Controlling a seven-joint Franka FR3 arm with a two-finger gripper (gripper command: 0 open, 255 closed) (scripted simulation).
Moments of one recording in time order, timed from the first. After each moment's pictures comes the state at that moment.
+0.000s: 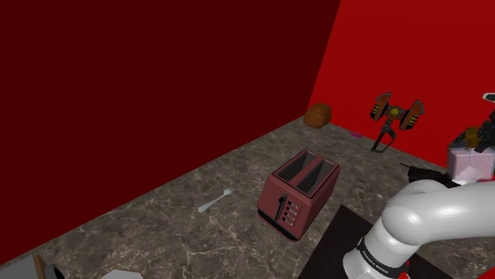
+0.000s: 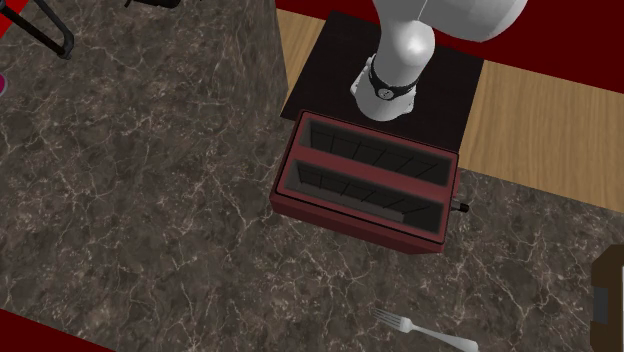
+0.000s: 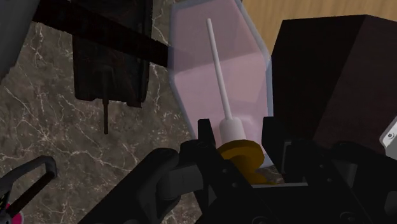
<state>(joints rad) -0.16 -0.74 -1.19 -1.87 -0.68 1.63 -1.49</state>
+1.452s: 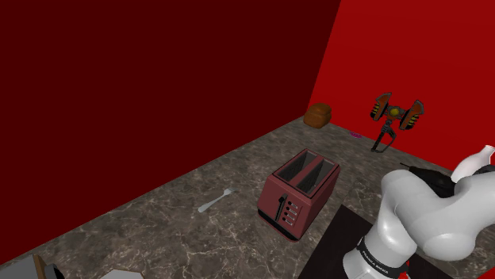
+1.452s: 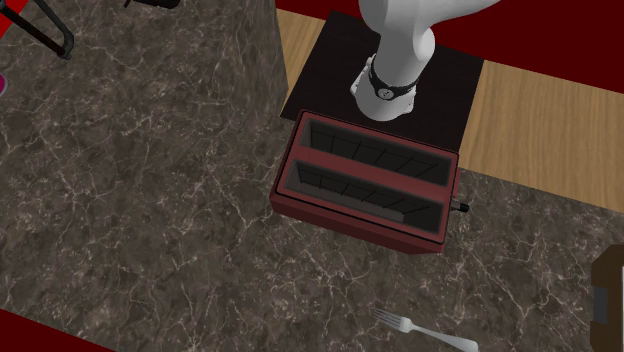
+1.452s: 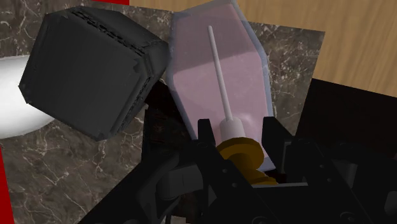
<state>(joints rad) 0.67 -1.00 -1.89 -0.77 -0.91 1.44 -1.96</state>
